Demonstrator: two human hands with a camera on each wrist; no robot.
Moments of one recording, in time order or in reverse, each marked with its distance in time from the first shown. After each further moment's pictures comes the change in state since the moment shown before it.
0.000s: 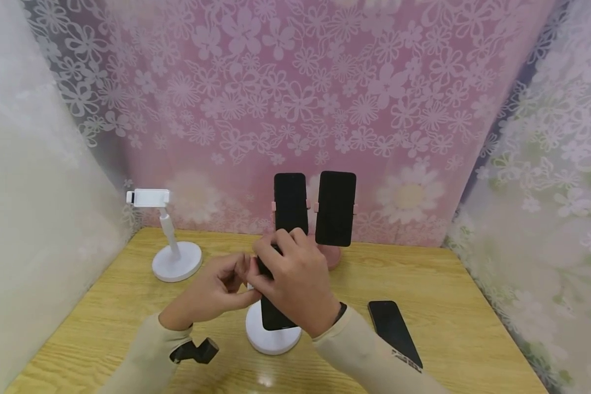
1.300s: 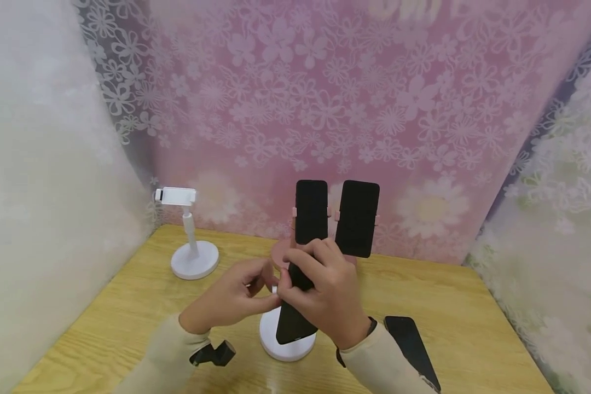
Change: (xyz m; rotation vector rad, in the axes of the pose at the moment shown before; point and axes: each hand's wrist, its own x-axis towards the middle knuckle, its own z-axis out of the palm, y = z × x) left_hand -0.001 0.006 0.000 0.142 -0.020 -0.010; right_hand -0.002 0.006 0.000 0.340 0.234 -0.009
